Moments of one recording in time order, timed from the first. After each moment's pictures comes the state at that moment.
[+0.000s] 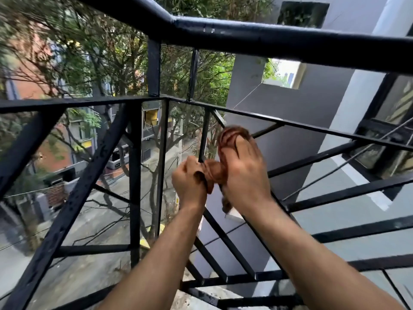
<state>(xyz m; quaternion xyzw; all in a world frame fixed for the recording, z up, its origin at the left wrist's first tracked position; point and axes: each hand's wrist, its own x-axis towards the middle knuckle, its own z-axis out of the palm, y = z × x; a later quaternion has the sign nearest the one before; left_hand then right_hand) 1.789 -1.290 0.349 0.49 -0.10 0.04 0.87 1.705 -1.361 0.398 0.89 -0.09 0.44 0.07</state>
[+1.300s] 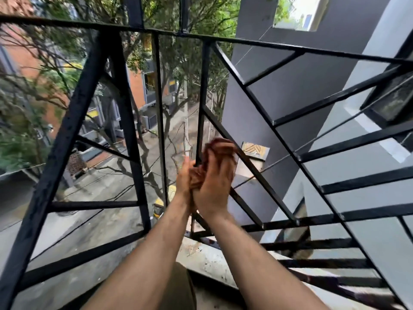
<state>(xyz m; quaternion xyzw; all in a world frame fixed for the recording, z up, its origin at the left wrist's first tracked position) 1.811 -1.280 0.219 0.42 -0.04 -0.29 0.86 1.751 -1.319 0.218 0.83 -0.19 0.46 -0.24</state>
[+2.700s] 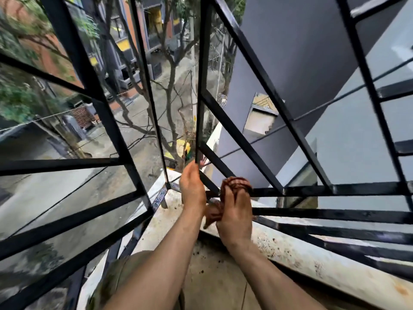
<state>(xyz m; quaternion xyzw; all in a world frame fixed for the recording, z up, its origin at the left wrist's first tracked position) 1.784 -1.298 0.053 0.65 0.07 -0.08 0.76 1.672 -1.358 -0.008 0.93 -0.22 0.27 -0.10</state>
